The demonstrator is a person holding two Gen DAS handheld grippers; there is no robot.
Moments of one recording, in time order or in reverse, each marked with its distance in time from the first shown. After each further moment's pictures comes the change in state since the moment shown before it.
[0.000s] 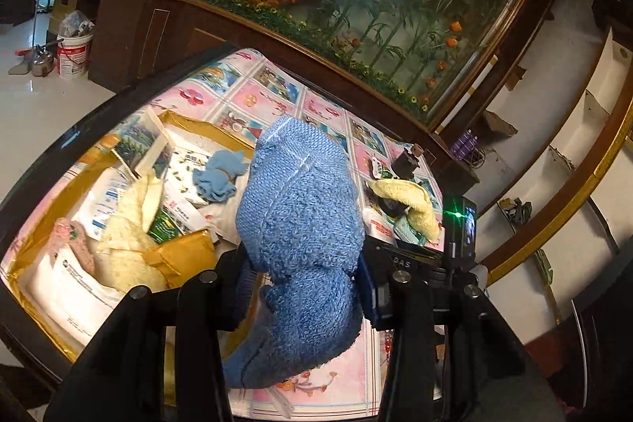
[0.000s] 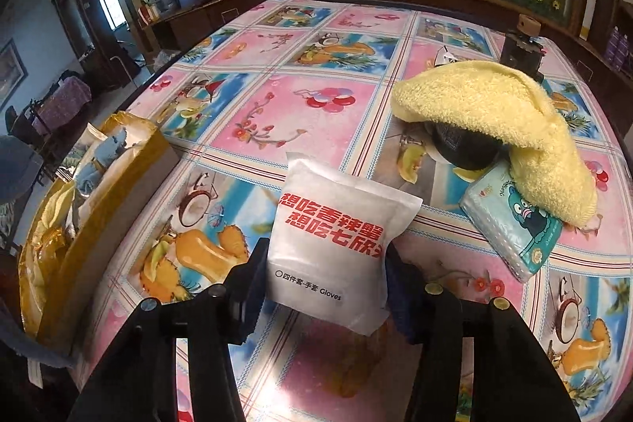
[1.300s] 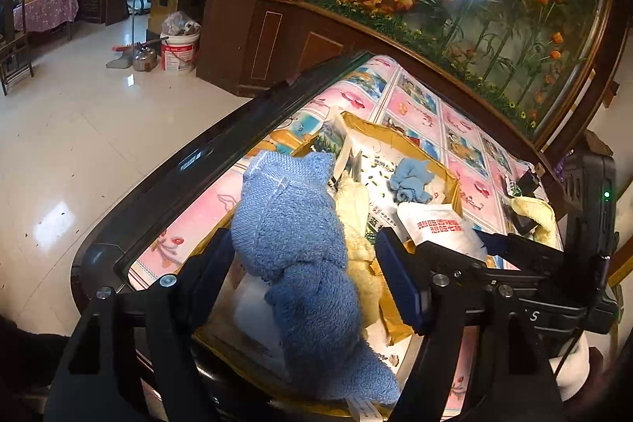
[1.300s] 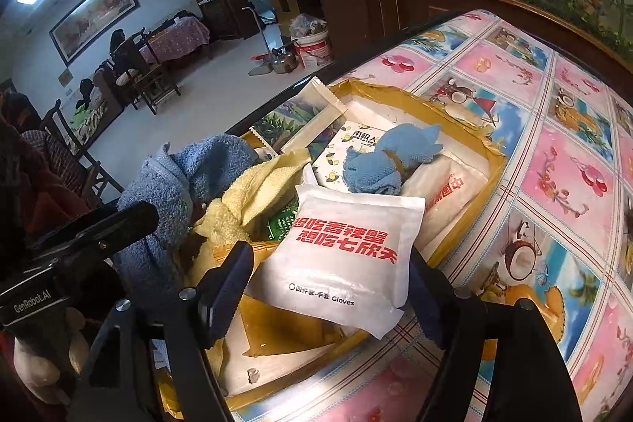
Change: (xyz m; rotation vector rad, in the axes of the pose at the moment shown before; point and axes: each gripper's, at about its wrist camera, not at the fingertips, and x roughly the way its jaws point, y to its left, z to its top) left arm -0.010 0.101 -0.009 -0.070 -0.016 0.371; right arm 0.010 0.214 0.006 -0.308 0.057 0.345
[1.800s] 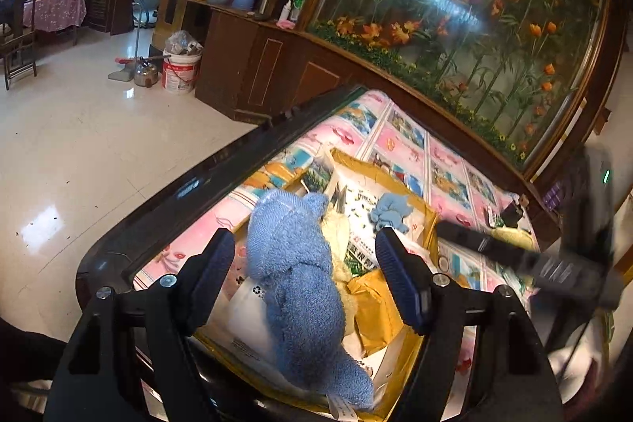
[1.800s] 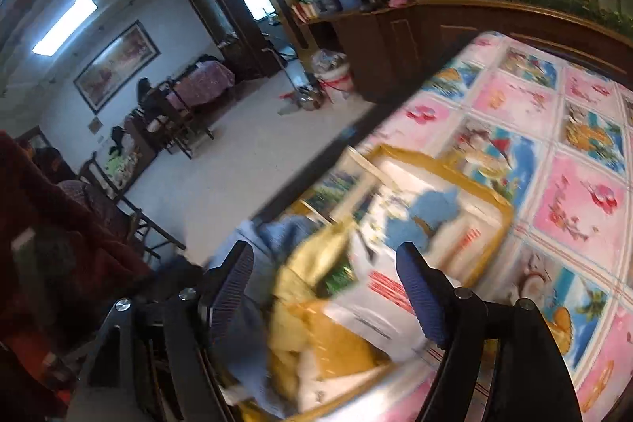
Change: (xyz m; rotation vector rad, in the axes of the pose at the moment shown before) left arm -0.030 0.000 0.007 -0.063 -0.117 -0.029; right arm -0.062 0.019 0.050 0.080 -0.140 0.203
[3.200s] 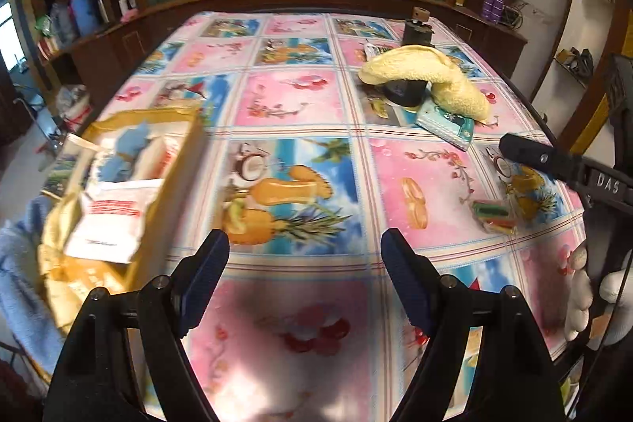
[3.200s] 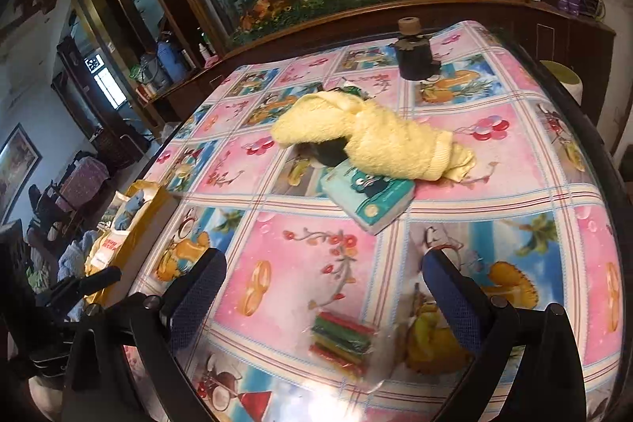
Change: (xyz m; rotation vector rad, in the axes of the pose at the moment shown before) left arm 0.069 -0.253 -0.108 0.590 0.301 -0.072; right arm -0.218 -0.245 -0.155 0.367 -0.192 -0.498
